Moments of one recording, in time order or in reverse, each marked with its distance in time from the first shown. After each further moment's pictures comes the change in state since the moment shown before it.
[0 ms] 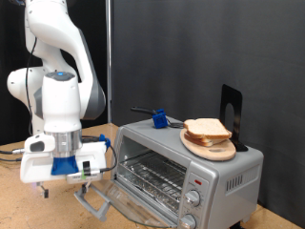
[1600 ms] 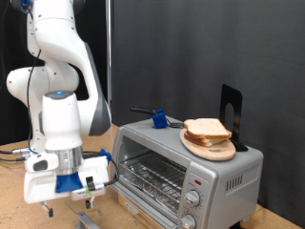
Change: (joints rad) arm -0.152 0.073 0.190 0.016 0.260 0.136 -0.322
